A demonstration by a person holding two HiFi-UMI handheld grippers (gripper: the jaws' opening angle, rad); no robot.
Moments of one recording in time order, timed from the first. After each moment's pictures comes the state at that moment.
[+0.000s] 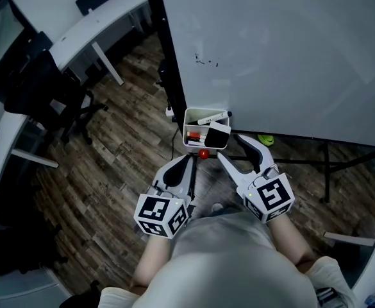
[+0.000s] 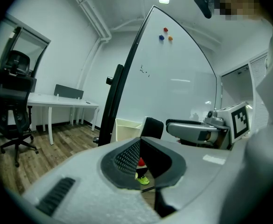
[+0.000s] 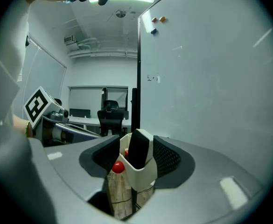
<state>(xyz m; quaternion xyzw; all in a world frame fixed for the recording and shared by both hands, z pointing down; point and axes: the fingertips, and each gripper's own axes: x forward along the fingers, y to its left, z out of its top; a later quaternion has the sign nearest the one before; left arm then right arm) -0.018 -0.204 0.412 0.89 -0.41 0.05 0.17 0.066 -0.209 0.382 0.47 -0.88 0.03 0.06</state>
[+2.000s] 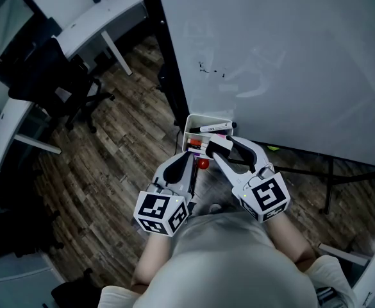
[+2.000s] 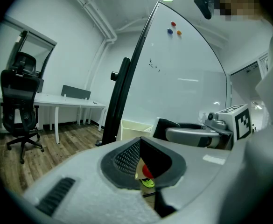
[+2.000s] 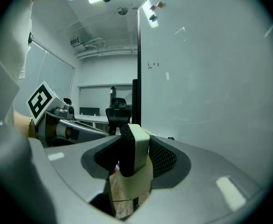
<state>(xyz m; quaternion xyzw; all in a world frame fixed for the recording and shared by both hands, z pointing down) -0.009 -0.242 0.421 0.87 -0.45 0.05 0.18 0.057 -0.249 0.400 0.41 -0.91 0.04 0.07</state>
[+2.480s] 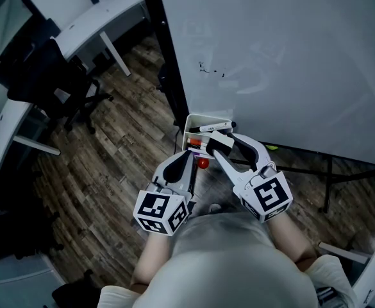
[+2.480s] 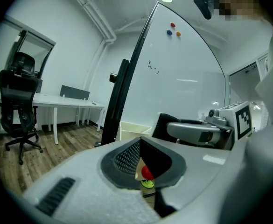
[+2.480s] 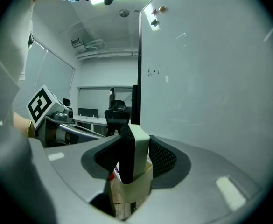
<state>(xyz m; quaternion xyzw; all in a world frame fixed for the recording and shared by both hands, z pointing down) -0.009 -0.242 0.415 0.88 -0.45 0.05 0.17 0.058 -0.248 0.383 0.41 -0.91 0.02 0.06</state>
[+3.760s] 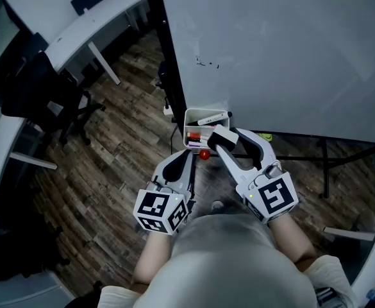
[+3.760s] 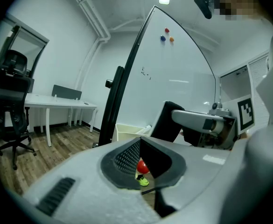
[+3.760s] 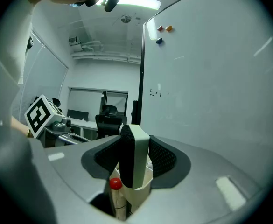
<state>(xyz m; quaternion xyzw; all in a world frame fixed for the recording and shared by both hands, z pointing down) -0.019 -0.219 0.400 0.90 -0.40 0.05 0.17 0.056 -0.217 0.339 0.48 -0.88 -0.01 0.05</state>
